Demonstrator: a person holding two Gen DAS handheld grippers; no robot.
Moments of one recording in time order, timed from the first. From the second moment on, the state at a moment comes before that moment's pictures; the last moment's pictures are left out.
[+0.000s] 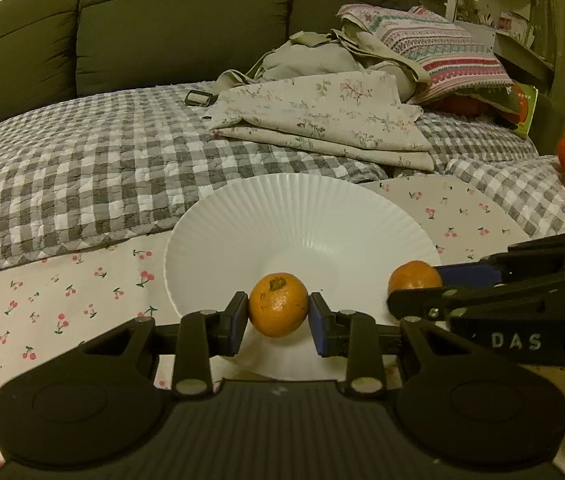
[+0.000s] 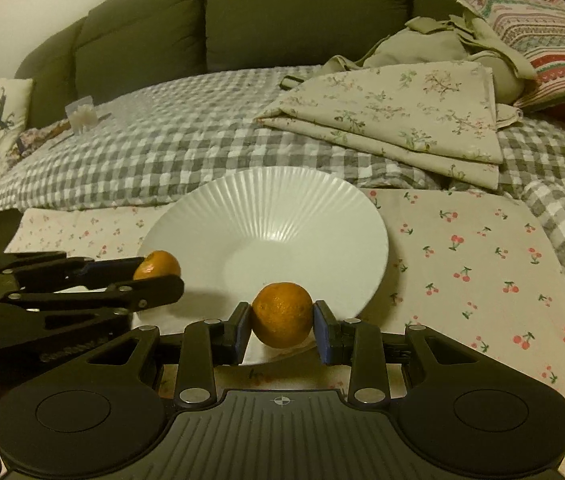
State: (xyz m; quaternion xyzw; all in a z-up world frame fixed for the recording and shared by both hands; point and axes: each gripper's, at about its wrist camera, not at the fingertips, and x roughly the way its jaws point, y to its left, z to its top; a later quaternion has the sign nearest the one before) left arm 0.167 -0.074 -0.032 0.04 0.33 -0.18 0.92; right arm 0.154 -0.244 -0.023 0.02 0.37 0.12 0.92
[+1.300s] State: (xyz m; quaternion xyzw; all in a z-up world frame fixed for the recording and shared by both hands) left arm 0.113 0.008 0.014 -0.03 0.37 -0.10 0.92; right arm 0.120 -0.274 0.030 0.14 0.34 0.09 0.92
